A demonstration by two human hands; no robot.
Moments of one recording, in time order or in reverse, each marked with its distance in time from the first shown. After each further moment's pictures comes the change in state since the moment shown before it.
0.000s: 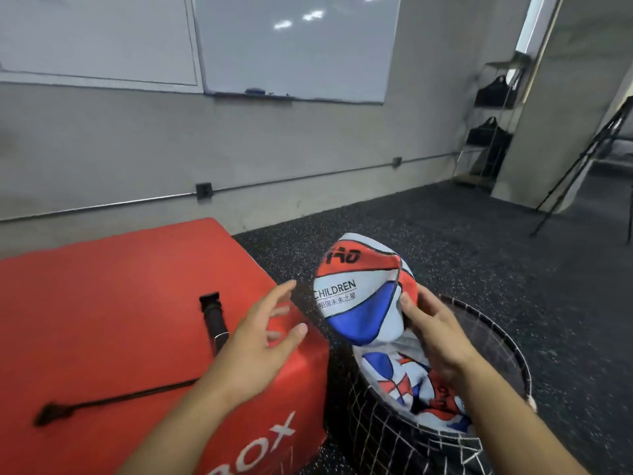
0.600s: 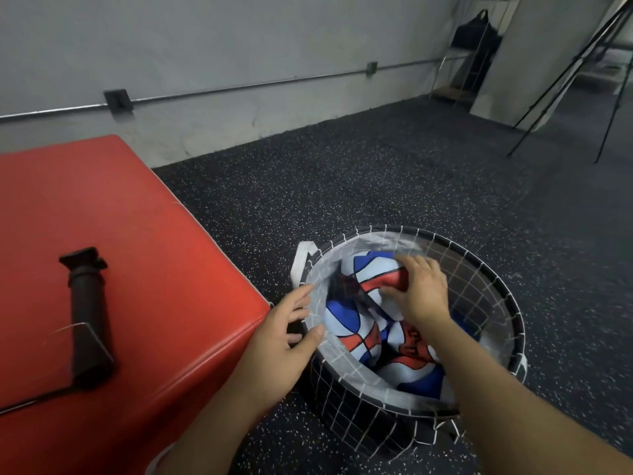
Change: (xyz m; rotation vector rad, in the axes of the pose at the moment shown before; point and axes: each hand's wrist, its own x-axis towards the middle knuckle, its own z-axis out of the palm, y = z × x) left_hand 0.035 -0.099 0.164 -0.123 -0.220 -0.253; right_hand 0.098 0.144 -0.121 -1.376 0.249 0.059
